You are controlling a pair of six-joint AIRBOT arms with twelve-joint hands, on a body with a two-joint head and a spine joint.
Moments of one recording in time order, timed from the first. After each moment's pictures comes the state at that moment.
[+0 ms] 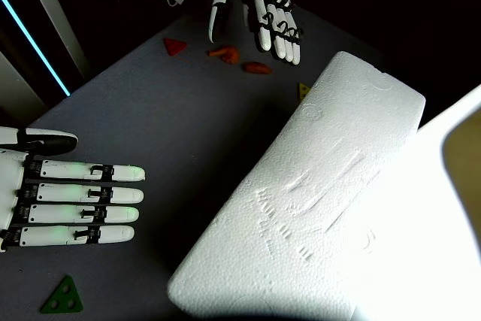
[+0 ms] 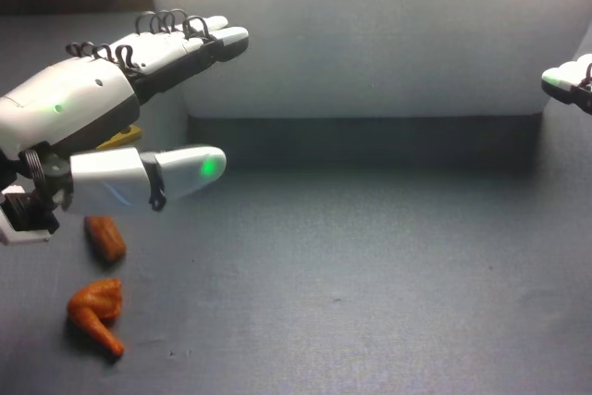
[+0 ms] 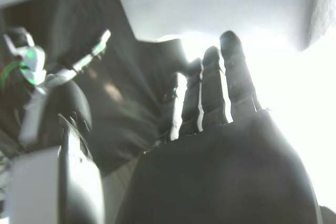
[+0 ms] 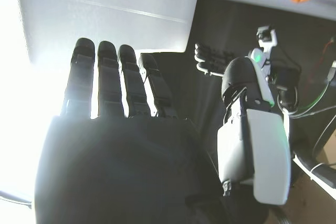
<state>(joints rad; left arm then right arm) 0.80 -0.94 1.13 0.10 -1.04 0.41 -0.87 -0.73 0.93 0.07 1.03 -0.74</state>
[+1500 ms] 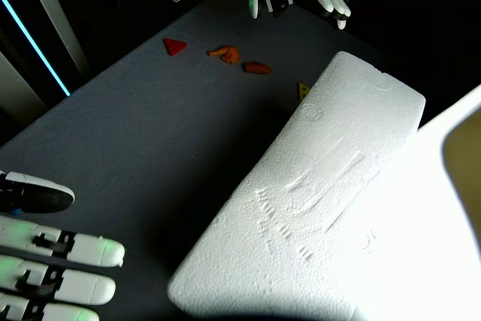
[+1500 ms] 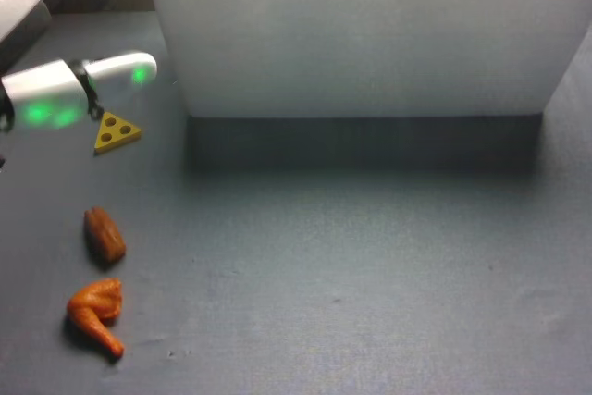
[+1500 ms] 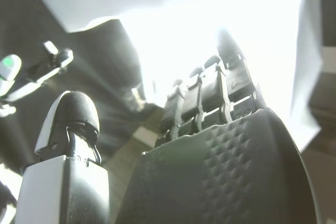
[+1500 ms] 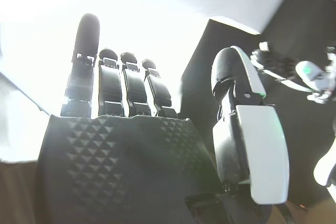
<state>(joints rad) 0.79 -0.92 1.18 -0.19 -1.16 0.55 -0.80 -0.73 1.00 0.42 1.18 -0.92</state>
